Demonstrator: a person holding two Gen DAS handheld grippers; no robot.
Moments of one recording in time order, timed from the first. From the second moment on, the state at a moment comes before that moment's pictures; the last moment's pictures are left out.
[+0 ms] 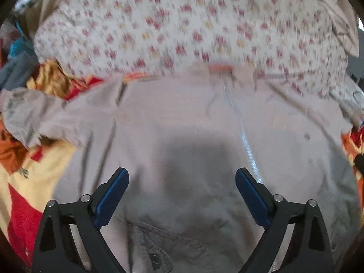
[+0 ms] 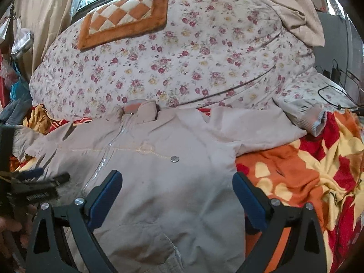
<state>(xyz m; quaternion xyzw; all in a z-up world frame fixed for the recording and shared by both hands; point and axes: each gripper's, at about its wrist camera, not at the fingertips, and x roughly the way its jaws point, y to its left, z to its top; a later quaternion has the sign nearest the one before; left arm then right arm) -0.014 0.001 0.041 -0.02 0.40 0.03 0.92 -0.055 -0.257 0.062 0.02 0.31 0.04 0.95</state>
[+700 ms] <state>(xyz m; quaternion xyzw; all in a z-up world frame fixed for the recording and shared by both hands) -0.050 -0.012 0.080 0.05 0.30 0.05 0.95 -0.063 -0.252 0.063 0.01 0.31 0.05 0.95</state>
